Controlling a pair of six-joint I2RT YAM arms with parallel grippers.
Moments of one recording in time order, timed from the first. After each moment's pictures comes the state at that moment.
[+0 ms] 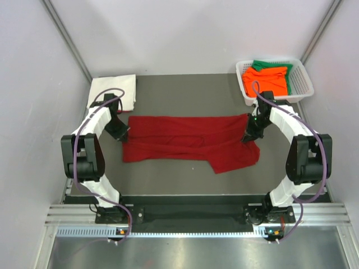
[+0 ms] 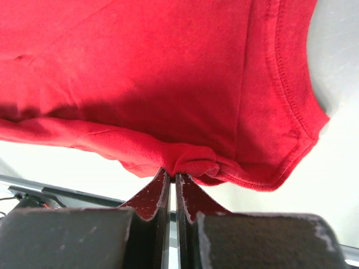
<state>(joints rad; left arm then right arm) 0.05 1.72 1.28 -0.97 -0.07 -0.80 0.07 1.65 1.23 -0.93 -0.28 0.36</state>
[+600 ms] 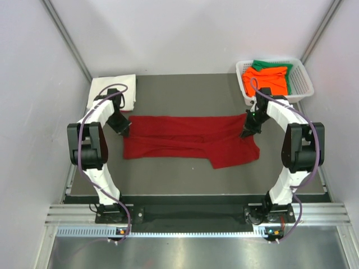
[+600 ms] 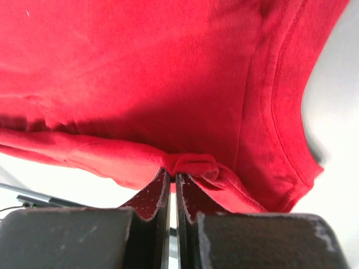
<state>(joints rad) 0.05 1.89 1.44 -0.96 -0.08 -0.76 0.05 1.80 1.33 -0.90 -0.30 0.35</state>
